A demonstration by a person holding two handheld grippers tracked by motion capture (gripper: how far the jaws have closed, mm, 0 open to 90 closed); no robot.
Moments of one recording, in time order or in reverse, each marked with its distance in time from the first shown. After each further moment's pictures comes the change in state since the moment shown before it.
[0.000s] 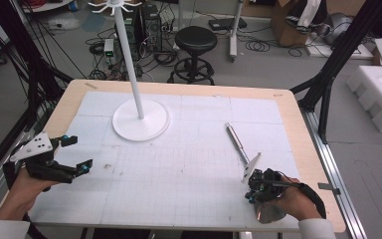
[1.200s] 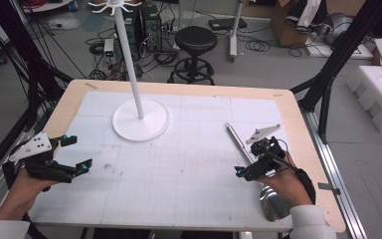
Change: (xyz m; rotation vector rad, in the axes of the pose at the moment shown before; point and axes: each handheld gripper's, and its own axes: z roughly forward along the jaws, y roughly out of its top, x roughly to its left) left arm 0.001 0.000 -0.001 -0.002 0.004 -0.006; right arm -0.029 0.027 -0.046 -0.363 -0.279 0.324
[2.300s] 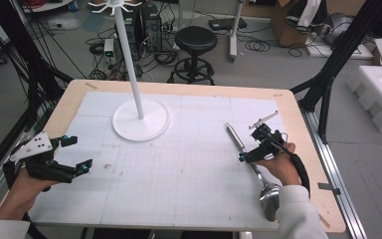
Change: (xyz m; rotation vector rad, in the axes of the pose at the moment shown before) left arm 0.001 -0.001 0.001 0.004 -0.006 -0.003; right arm -0.051 0.004 0.037 0.137 -0.042 0.157
